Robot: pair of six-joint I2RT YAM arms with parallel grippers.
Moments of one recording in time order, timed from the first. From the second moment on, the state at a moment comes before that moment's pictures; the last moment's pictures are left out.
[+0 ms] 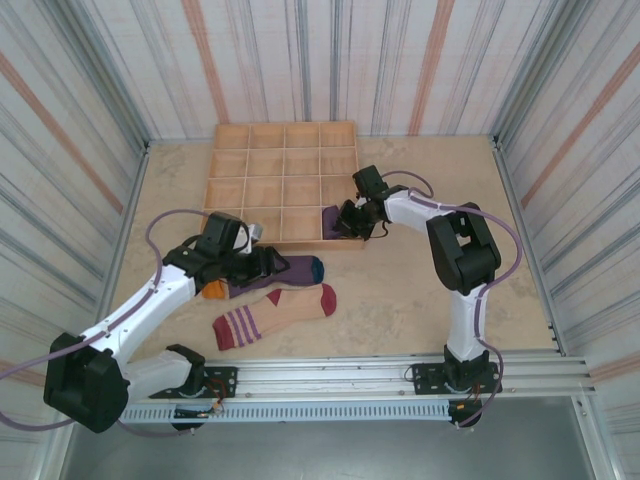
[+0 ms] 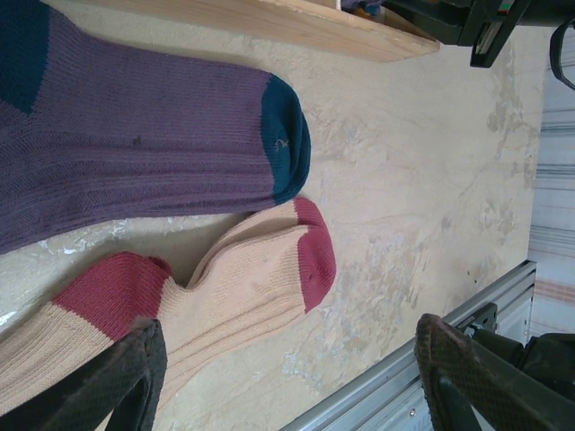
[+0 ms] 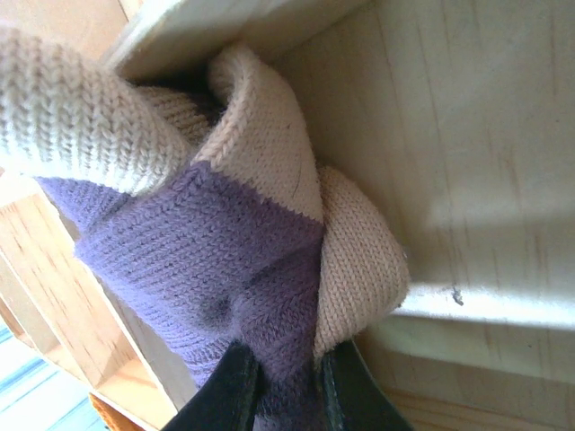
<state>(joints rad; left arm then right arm) -0.45 1.12 0.77 -0.59 0.47 -0.66 0.46 2.03 1.38 -0.45 -0.43 0.98</state>
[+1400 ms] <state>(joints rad) -0.72 1.46 0.70 -0.43 0.44 -0.65 0.50 1.54 1.12 -0.56 -0.32 0.72</state>
